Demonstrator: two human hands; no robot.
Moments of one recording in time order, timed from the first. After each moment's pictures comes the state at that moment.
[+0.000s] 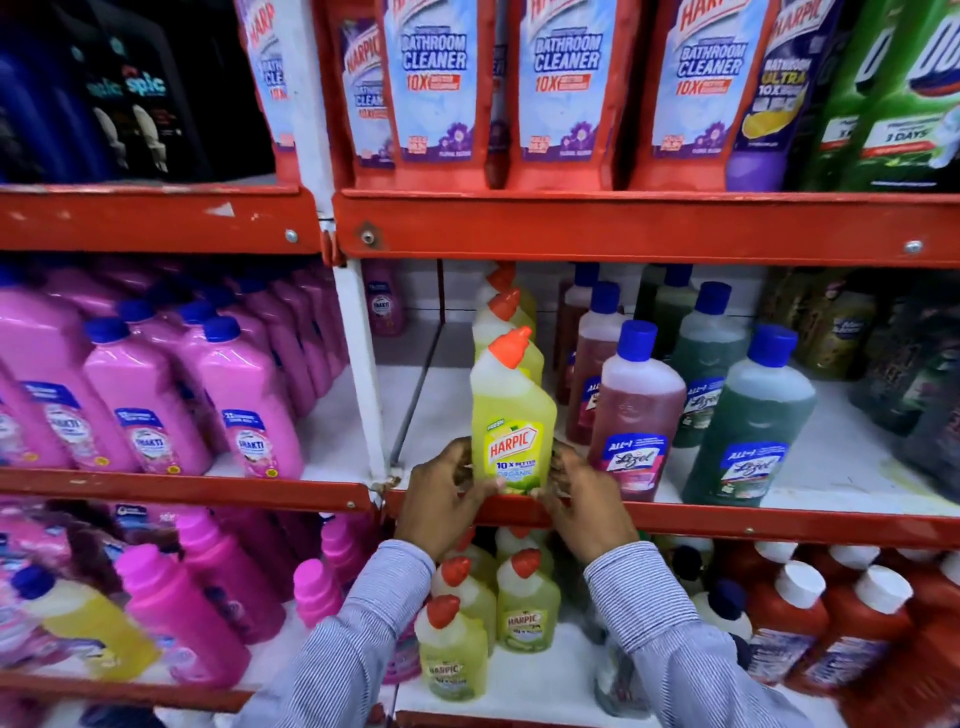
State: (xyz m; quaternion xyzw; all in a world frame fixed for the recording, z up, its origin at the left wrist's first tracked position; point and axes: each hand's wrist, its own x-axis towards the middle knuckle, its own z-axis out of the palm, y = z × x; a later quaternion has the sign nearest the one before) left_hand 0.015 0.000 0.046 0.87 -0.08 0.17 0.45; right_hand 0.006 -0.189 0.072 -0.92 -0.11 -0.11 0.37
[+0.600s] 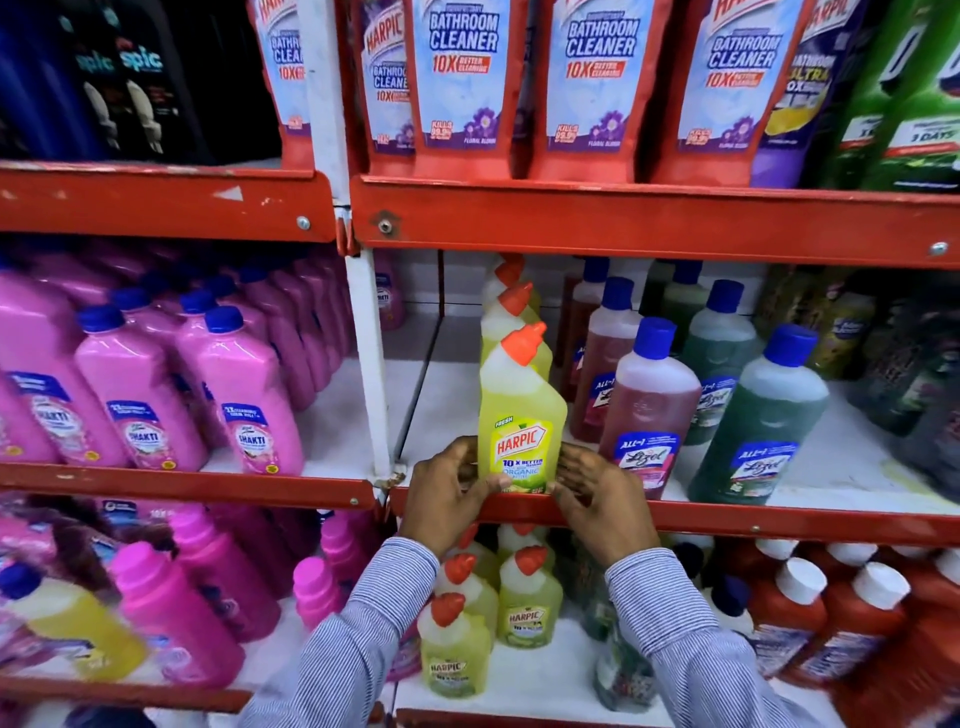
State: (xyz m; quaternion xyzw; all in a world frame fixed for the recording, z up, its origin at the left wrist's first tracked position) left_hand 0.024 0.005 0.035 0.83 -0.08 0.16 0.52; right_hand 0.009 -0.198 0.060 -0.87 -0.10 -0.12 0.46
